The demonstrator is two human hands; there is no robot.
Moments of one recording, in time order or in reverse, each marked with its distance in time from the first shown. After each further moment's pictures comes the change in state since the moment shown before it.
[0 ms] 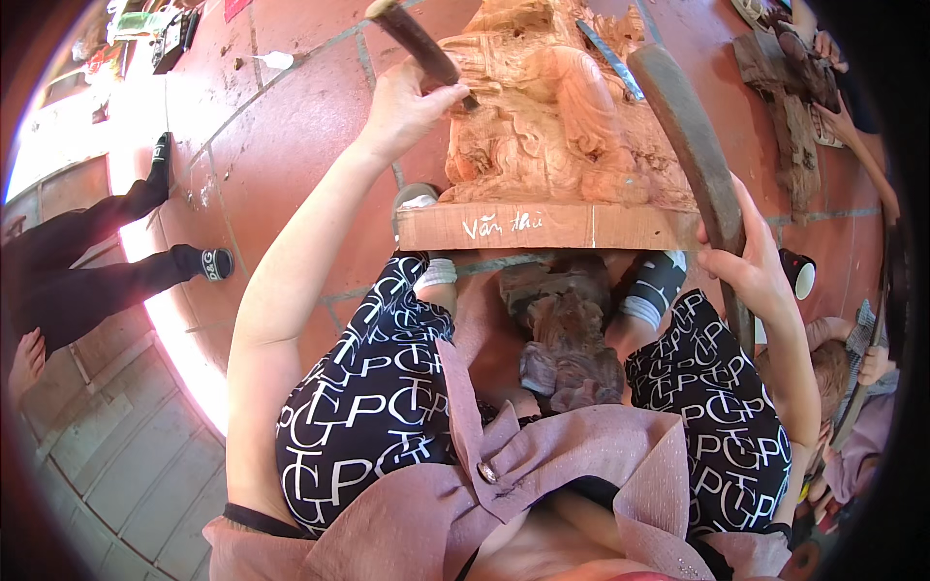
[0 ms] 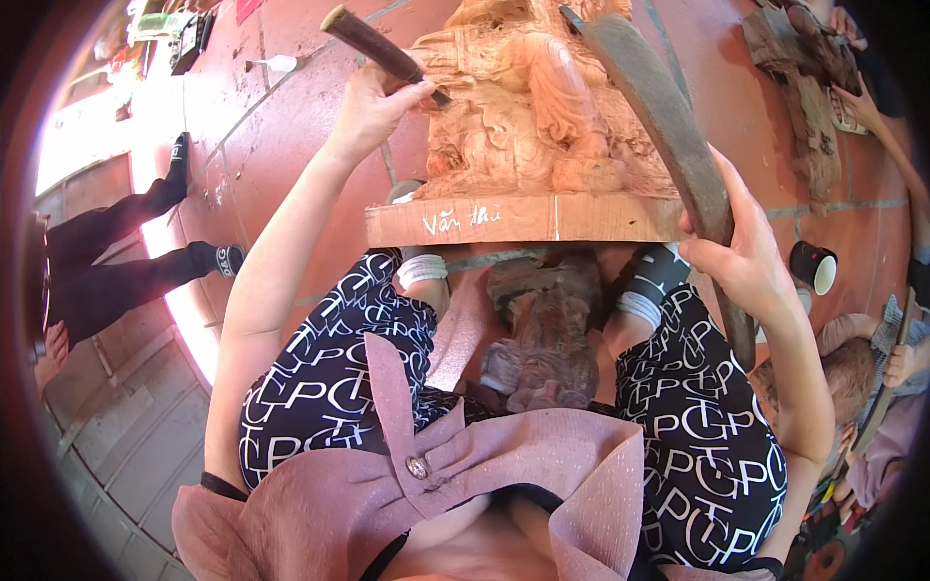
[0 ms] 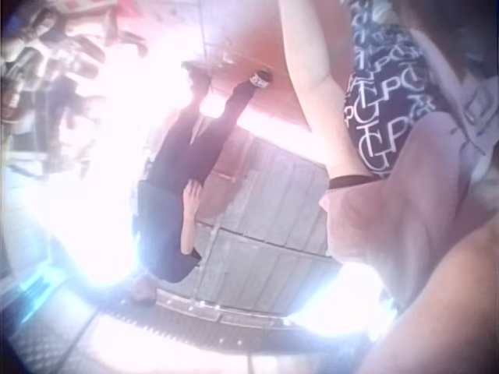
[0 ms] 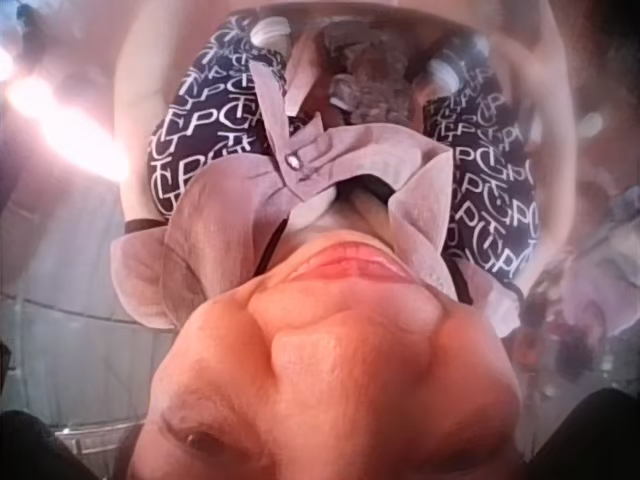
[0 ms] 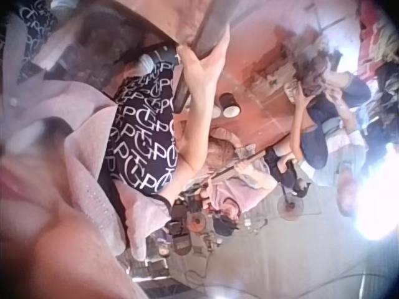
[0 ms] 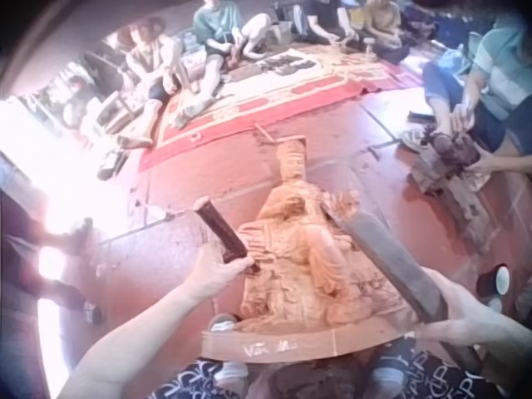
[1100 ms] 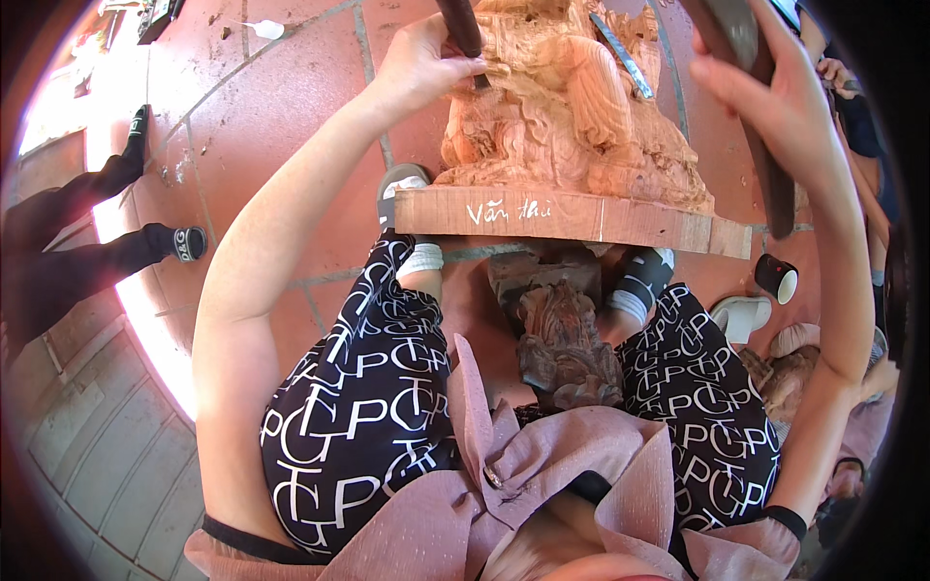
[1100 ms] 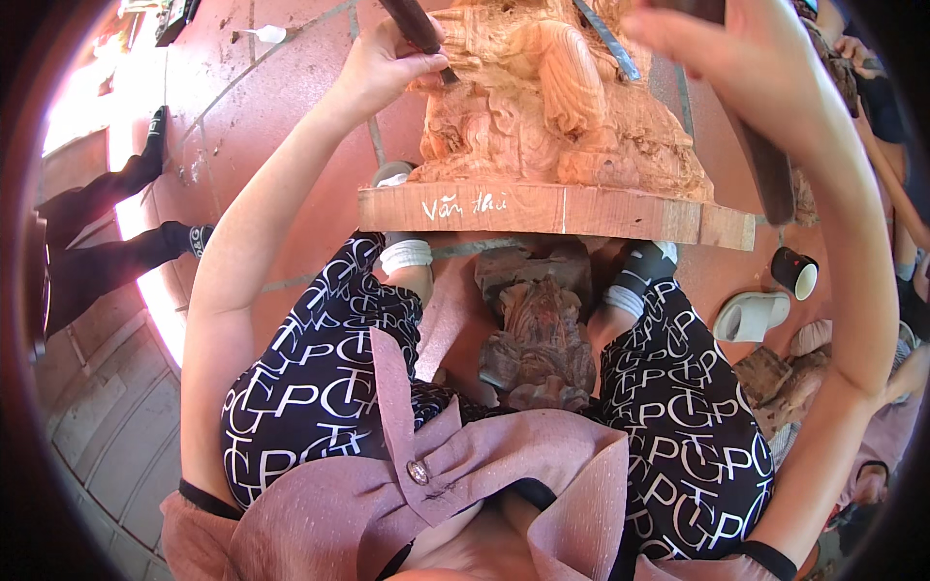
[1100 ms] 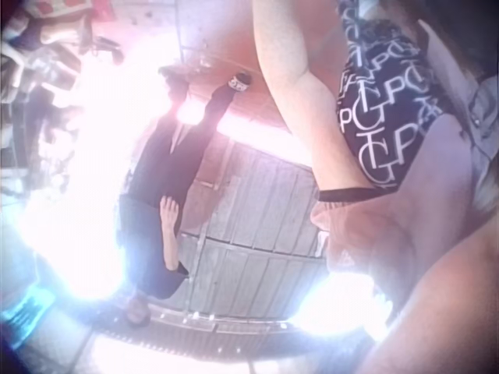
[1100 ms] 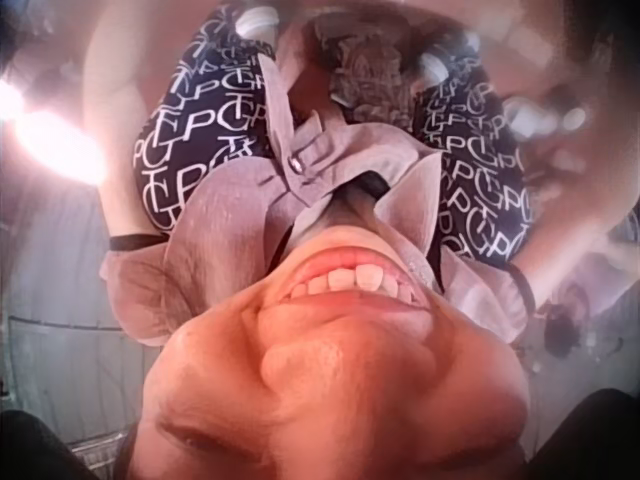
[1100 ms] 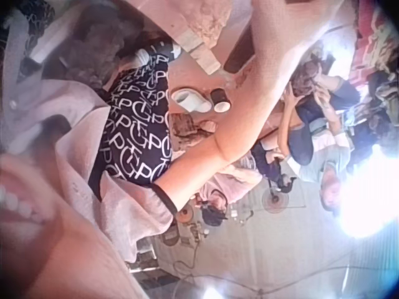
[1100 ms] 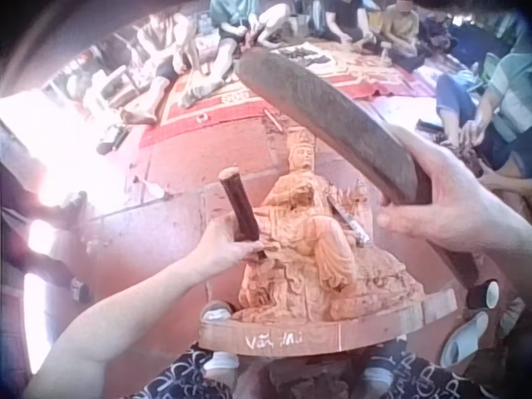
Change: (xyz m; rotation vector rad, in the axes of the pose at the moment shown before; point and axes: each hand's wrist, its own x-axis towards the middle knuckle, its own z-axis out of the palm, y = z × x) left_hand 0.018 -0.003 0.005 0.023 0.042 0.122; right_hand 0.072 -0.129 0.002 -0.436 -0.019 -0.634
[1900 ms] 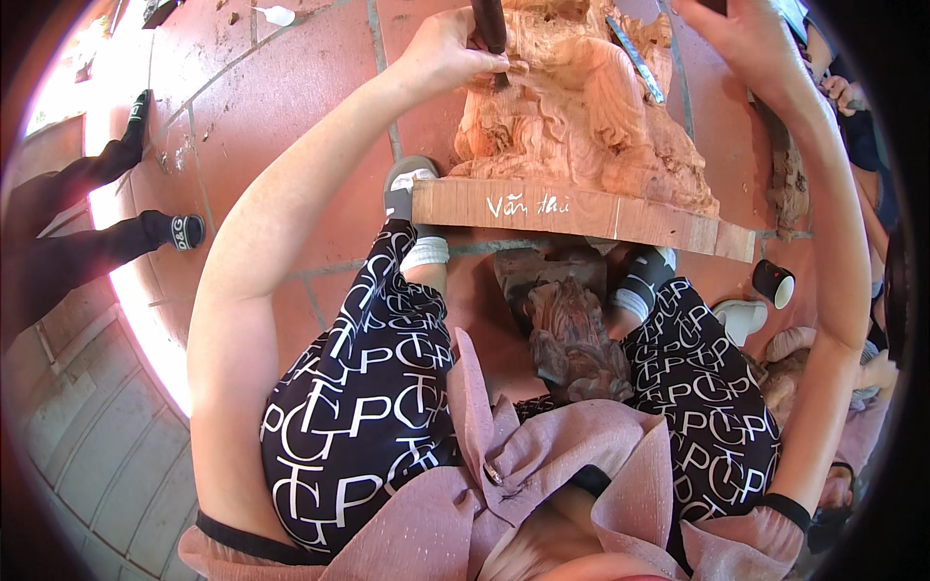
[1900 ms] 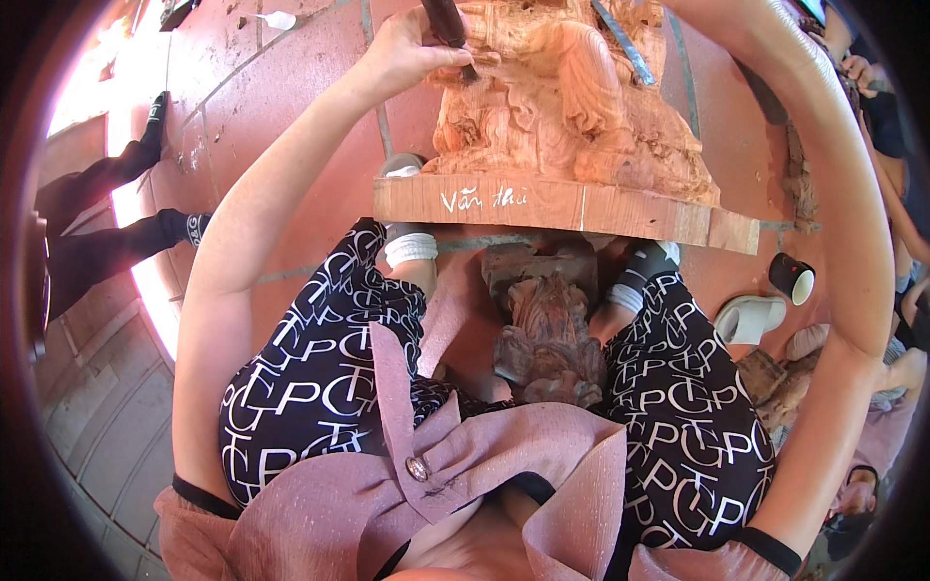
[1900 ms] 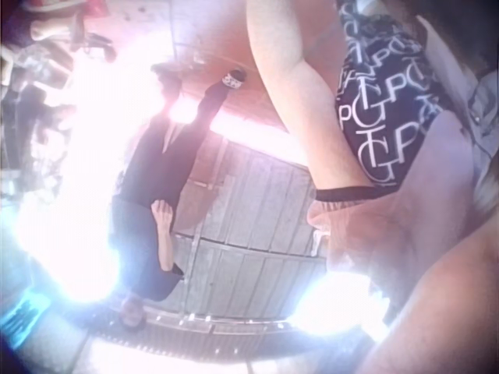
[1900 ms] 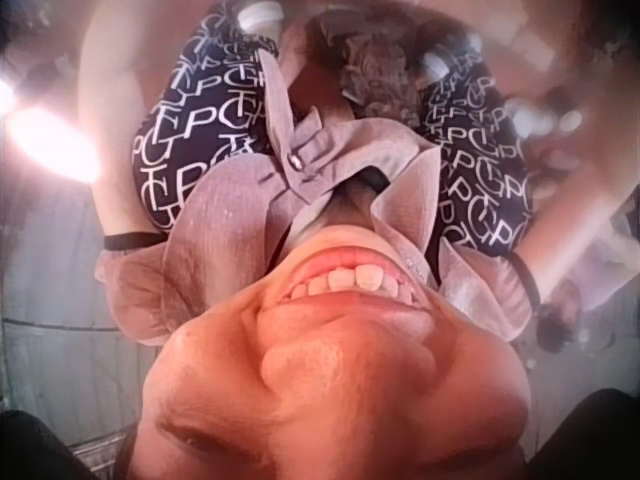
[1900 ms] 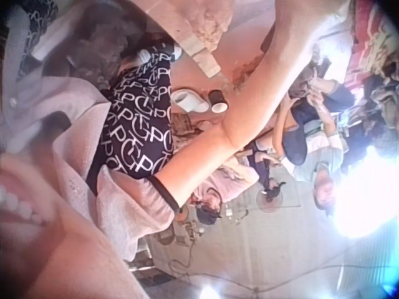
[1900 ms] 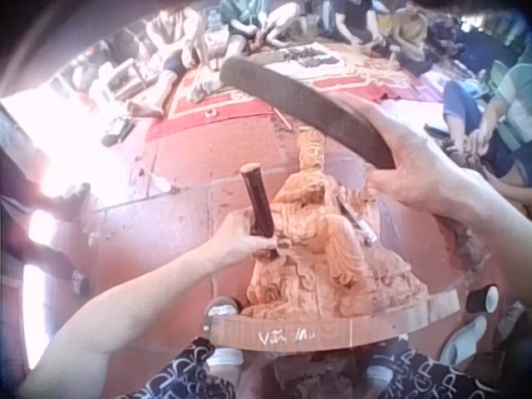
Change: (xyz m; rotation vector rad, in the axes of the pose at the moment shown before) left_hand 0.015 -0.008 0.001 -0.124 -0.126 -0.034; right_hand 0.062 0.013 0.021 -0.450 0.145 -0.308
